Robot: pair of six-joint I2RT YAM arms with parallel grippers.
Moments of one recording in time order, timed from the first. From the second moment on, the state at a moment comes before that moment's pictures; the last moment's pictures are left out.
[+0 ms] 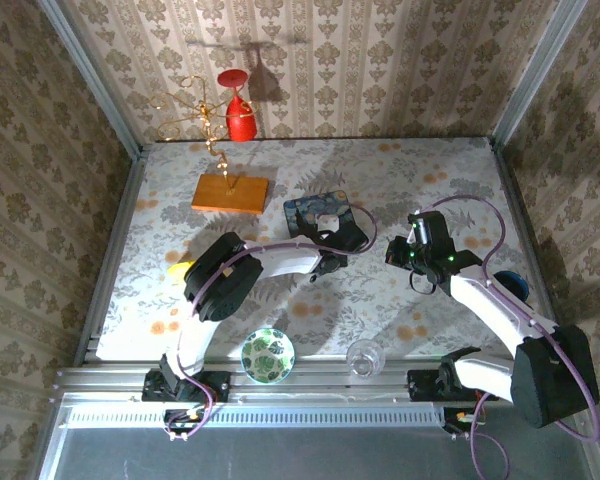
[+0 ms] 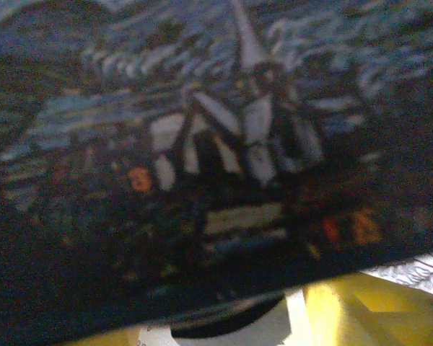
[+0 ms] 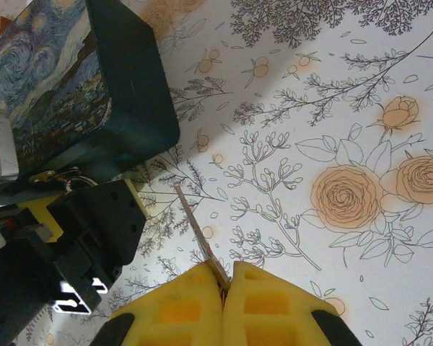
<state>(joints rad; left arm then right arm) -0.99 2.13 1.44 -0.44 -0.49 -0.83 0.26 1.16 0.68 -0.34 -0.12 0.59</state>
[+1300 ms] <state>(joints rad) -0.94 2.02 1.32 -0.30 -0.15 -0.86 0.30 1.22 0.41 0.07 -0.32 0.64</state>
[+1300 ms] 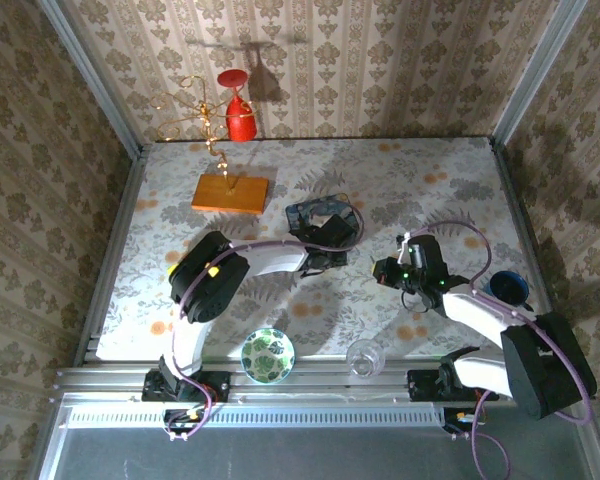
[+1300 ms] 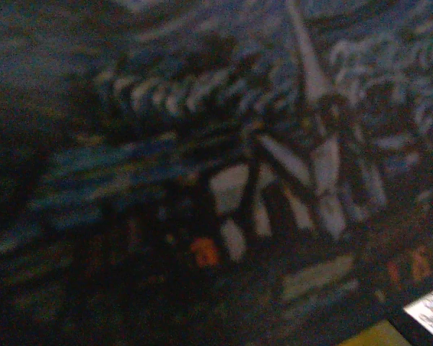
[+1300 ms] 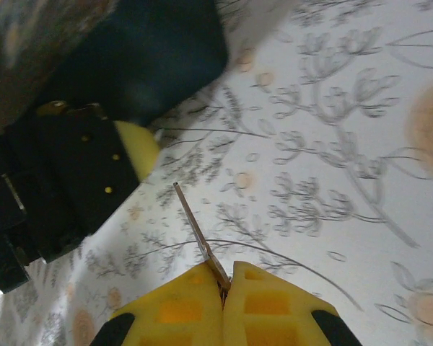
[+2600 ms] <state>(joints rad) -0.86 1.97 1.22 -0.13 0.13 -0.99 0.46 1.61 0.36 0.62 -0.35 0.65</state>
